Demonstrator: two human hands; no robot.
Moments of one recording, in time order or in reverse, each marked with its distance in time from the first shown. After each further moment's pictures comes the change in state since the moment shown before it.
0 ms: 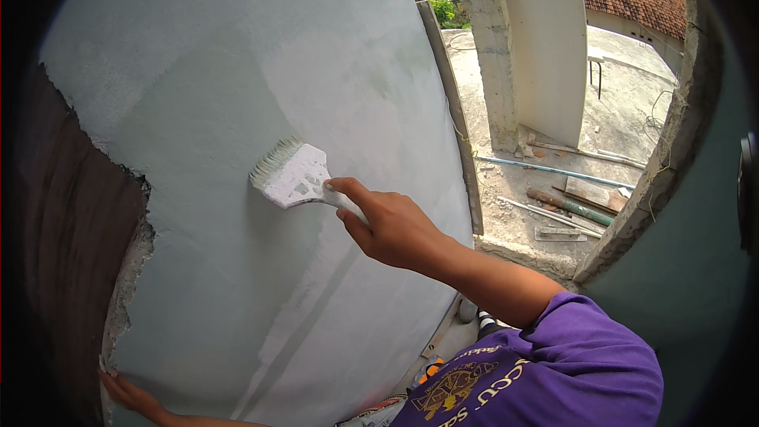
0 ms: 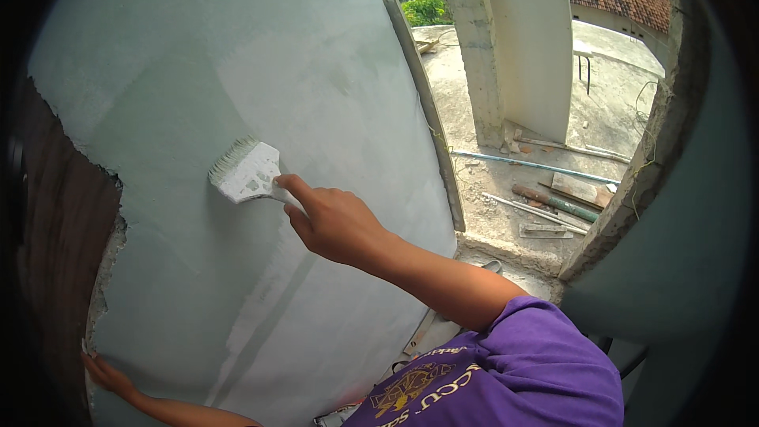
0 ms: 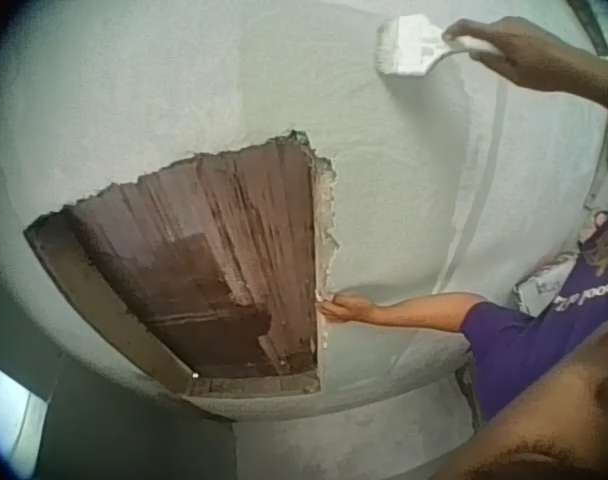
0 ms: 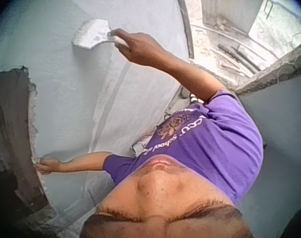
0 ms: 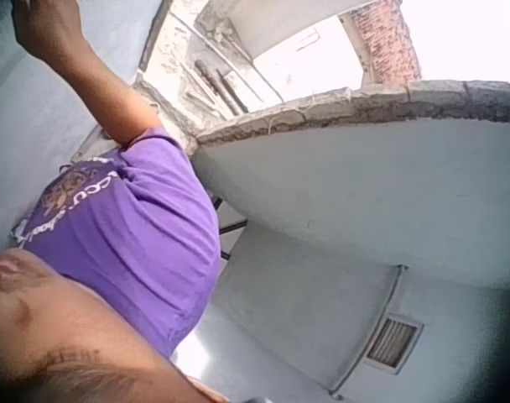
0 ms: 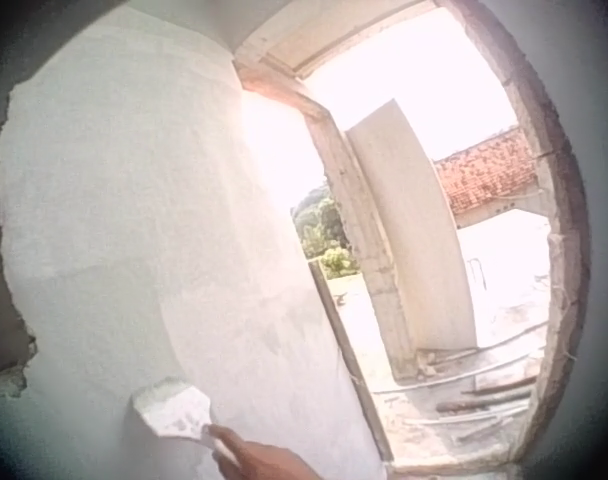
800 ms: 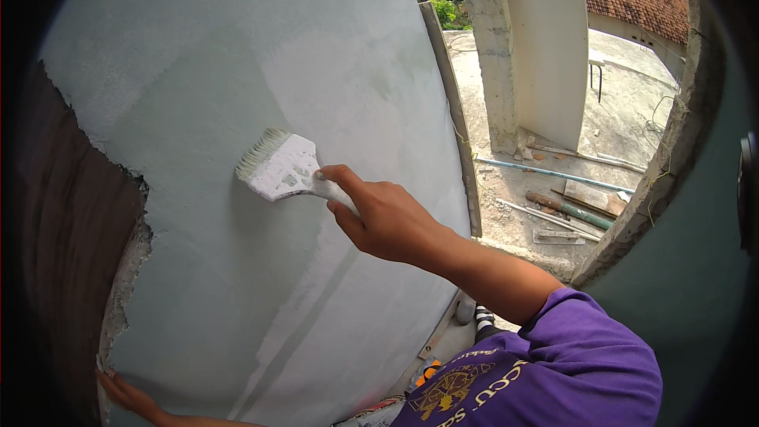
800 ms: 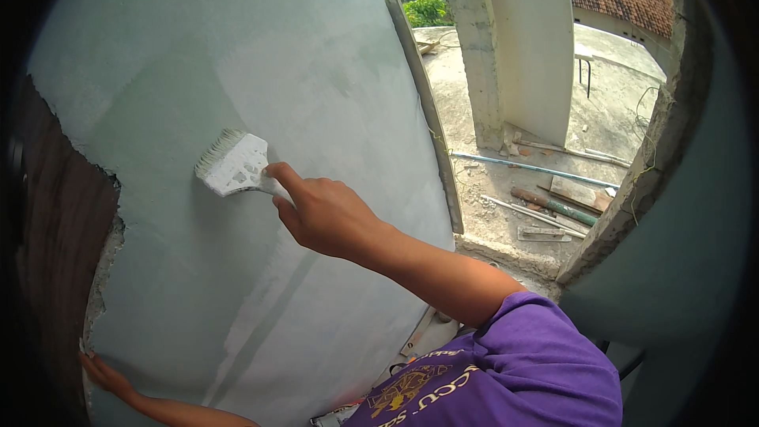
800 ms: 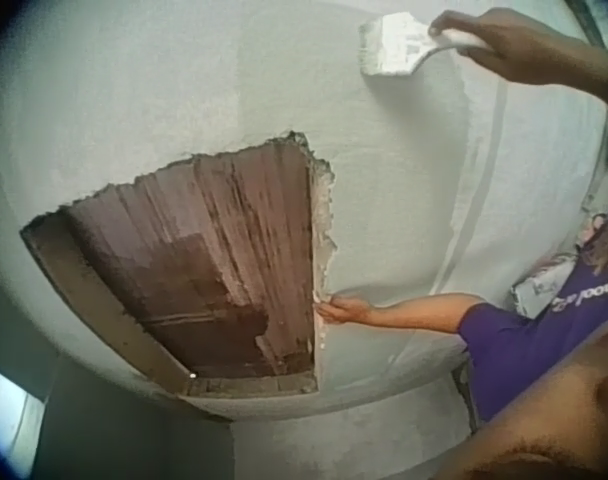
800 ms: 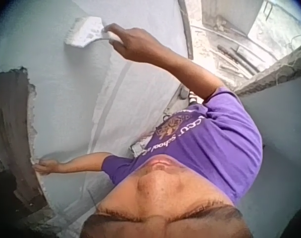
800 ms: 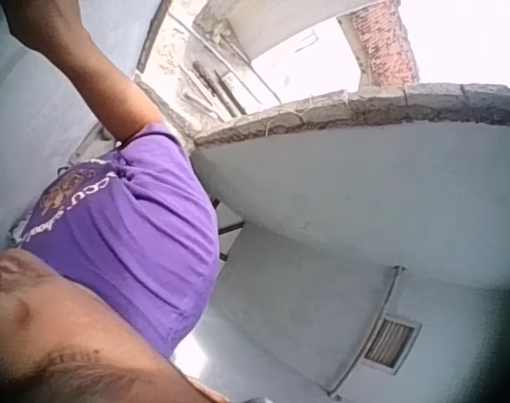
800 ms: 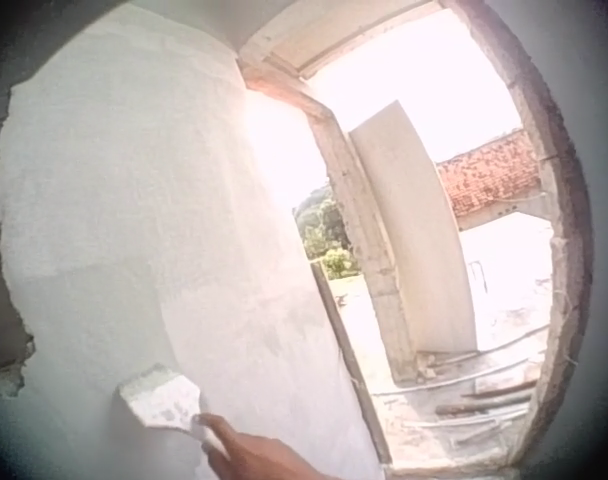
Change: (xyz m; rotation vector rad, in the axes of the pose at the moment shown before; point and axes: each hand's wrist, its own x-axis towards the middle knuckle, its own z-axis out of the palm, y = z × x) left_hand 0.001 -0.013 0.005 -0.082 -0.018 -0.049; right_hand 0.017 -0.008 -0.008 -0.005 -0.059 0.001
